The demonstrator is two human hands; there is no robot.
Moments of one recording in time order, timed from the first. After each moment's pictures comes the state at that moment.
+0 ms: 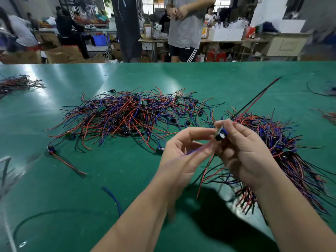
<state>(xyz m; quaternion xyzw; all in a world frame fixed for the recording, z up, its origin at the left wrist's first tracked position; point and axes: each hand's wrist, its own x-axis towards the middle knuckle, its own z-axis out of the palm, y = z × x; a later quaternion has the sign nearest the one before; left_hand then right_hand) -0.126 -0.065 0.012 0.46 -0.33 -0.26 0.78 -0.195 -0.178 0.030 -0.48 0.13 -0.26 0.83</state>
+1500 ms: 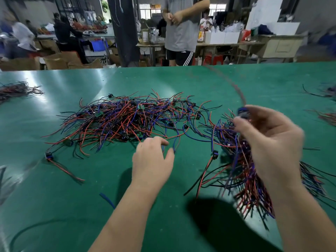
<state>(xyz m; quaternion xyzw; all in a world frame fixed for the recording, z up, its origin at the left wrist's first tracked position) -0.076 -0.050 -0.012 0.89 -0.28 0.07 0.35 -0.215 -0.201 0.038 -0.65 0.16 -0.54 0.51</state>
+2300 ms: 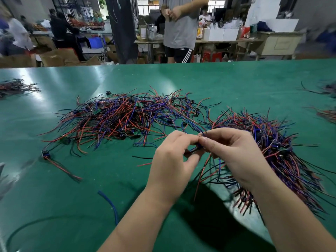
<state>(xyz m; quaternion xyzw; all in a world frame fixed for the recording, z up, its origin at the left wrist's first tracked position) -0.115 -0.060 0.003 0.71 -0.47 0.14 0.50 -0.199 -0.179 0.027 -0.70 0.12 -0.30 0.63</state>
